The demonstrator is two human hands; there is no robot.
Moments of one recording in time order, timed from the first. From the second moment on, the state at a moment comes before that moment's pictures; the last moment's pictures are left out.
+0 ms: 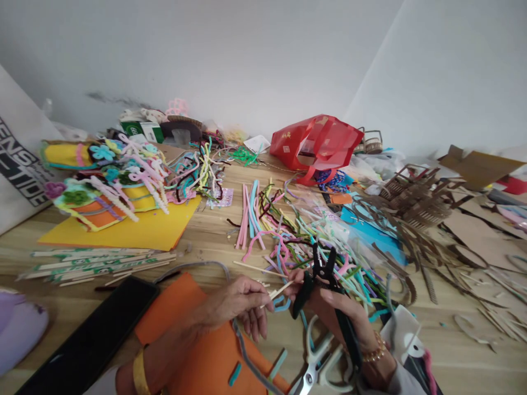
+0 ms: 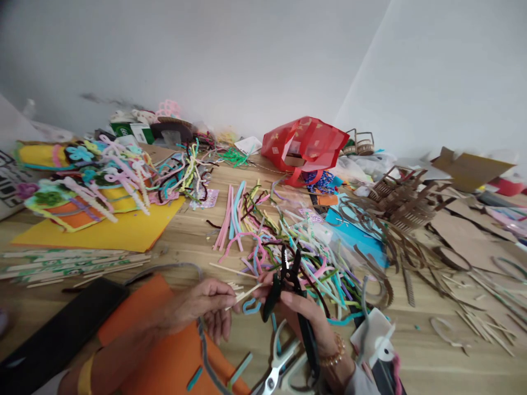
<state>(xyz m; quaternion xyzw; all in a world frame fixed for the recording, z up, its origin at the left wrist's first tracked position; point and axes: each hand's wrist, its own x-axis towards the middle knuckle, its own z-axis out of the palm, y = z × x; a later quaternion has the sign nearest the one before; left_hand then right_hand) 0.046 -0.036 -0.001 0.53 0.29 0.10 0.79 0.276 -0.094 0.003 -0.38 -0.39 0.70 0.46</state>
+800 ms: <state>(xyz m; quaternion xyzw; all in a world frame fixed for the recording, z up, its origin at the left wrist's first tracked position) 0.040 -0.033 0.028 0.54 0.25 0.21 0.78 0.277 -0.114 0.063 -0.49 -0.60 0.58 0.25</state>
